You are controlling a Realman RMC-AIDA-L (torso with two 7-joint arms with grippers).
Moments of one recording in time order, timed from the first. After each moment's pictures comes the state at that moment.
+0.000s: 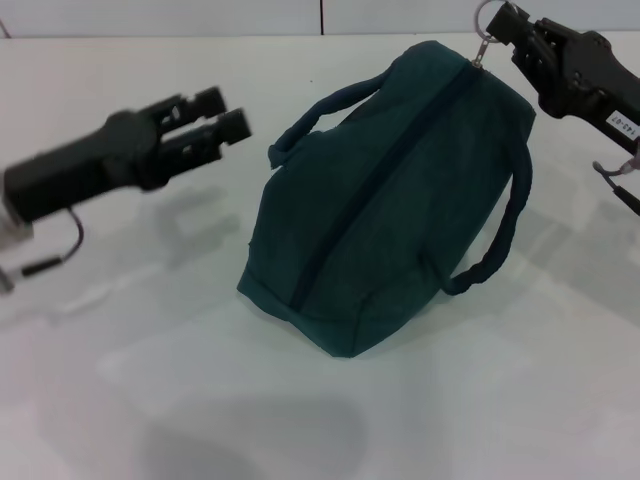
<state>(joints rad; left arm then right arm) -0.46 -2.08 0.59 0.63 1.71 1.74 -1.52 0.59 2.03 -1.28 -0.25 -0.76 -1.55 1.01</state>
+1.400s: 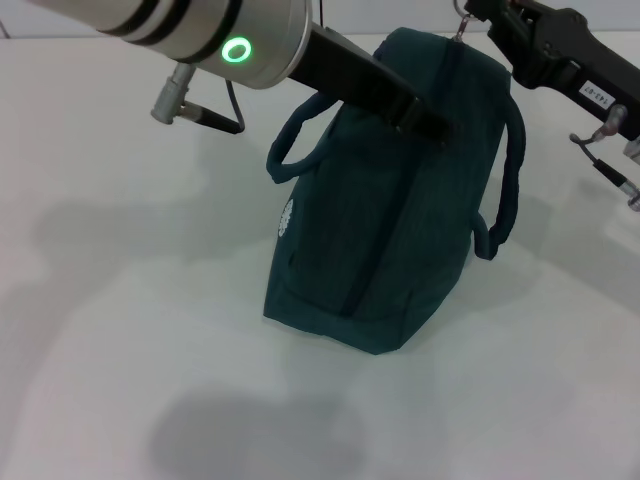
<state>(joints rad) -0.68 -2.09 1.52 1.73 2.36 1.49 -2.89 0.65 2.03 -1.30 -0.25 -0.74 -1.46 1.03</state>
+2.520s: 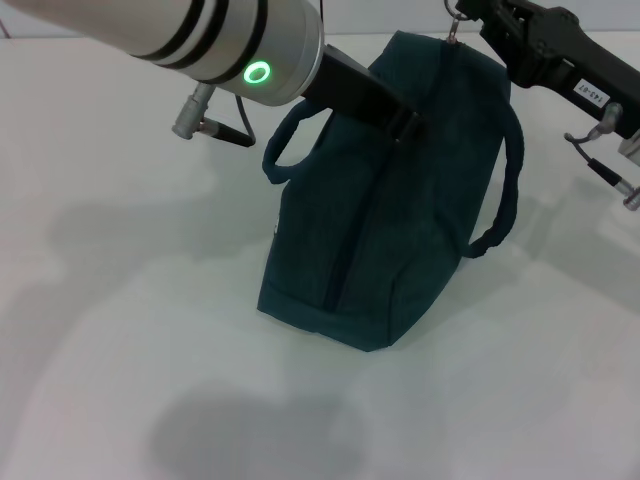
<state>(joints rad) -0.67 -2.09 1.58 1.67 2.41 1.41 -2.90 0.66 2.03 -1.31 -0.25 -0.74 -1.46 1.05</state>
